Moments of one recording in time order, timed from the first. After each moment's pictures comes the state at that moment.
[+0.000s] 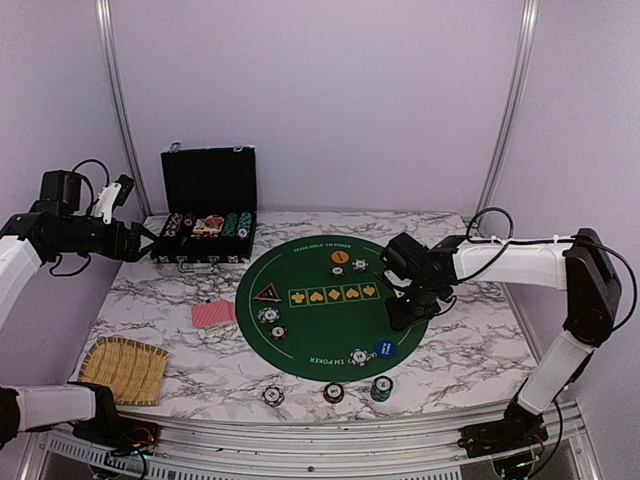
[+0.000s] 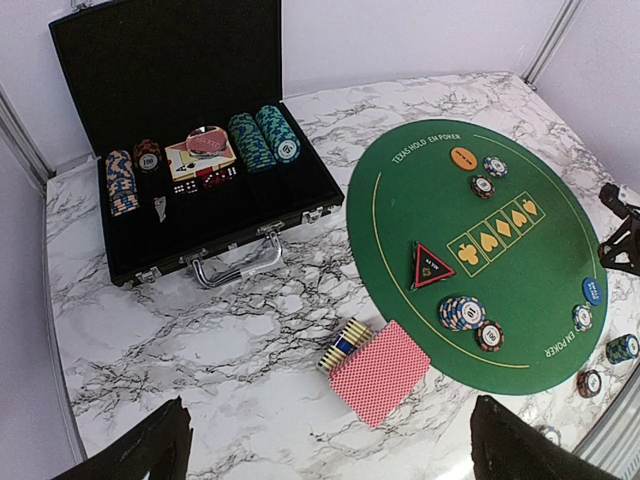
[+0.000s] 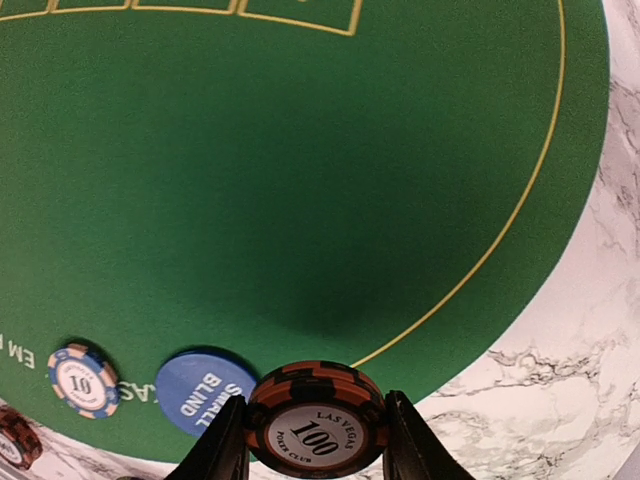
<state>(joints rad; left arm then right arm) 0.02 1.03 1.10 -0.78 0.44 0.18 0.72 1.66 1.12 -0.78 0.12 0.34</state>
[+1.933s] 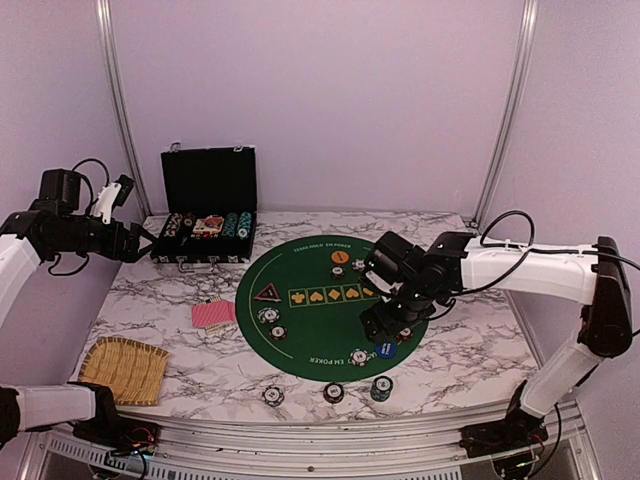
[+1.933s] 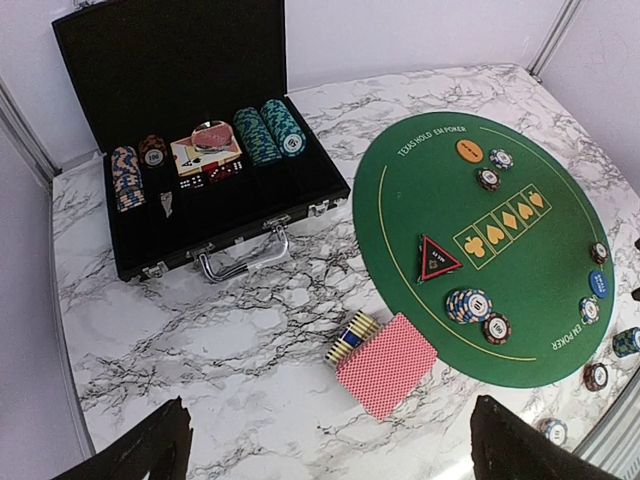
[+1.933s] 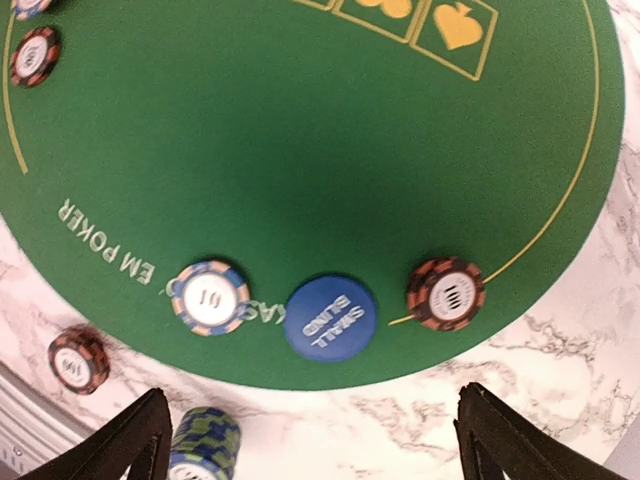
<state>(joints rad) 0.03 1.03 1.11 -0.81 0.42 0.20 0.89 1.57 1.19 -0.89 0.15 0.35</state>
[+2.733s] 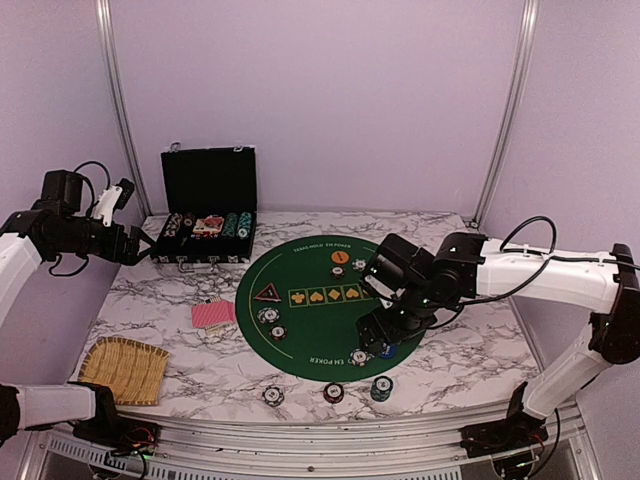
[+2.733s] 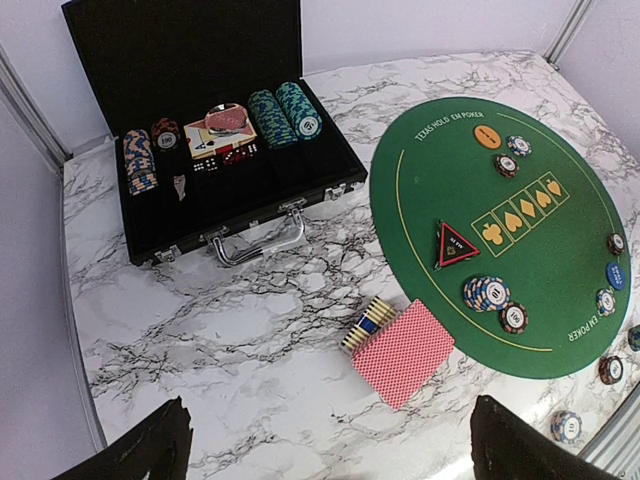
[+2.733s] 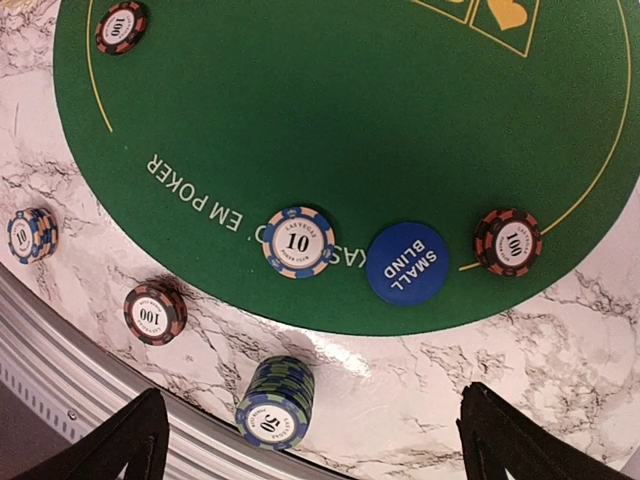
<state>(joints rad) 0.03 1.04 1.11 -0.83 0.37 0.22 1.00 1.49 1.20 -0.96 0.09 0.48</state>
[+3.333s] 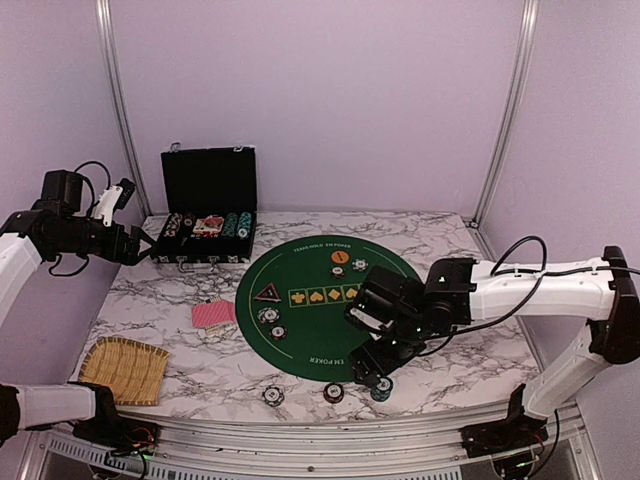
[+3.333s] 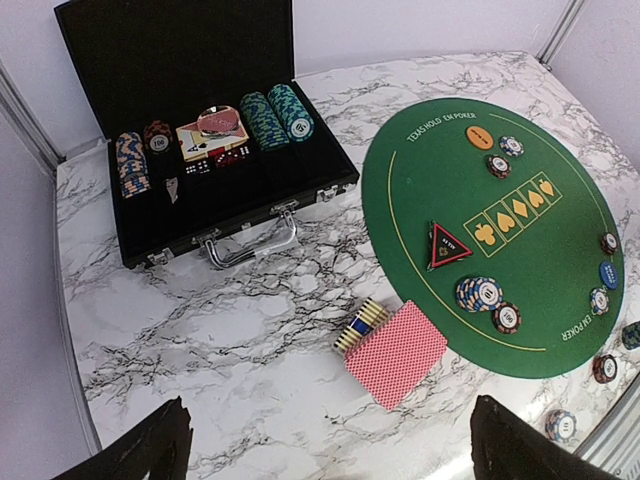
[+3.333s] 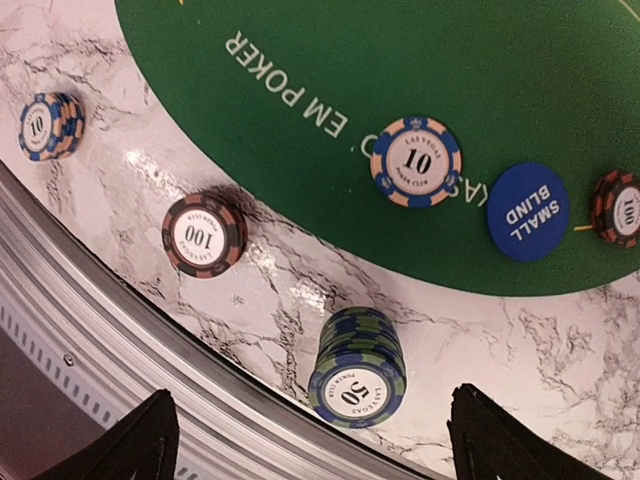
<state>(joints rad) 0.03 1.04 1.11 -0.83 0.39 0.22 1.13 1.50 1.12 -0.91 0.01 0.50</state>
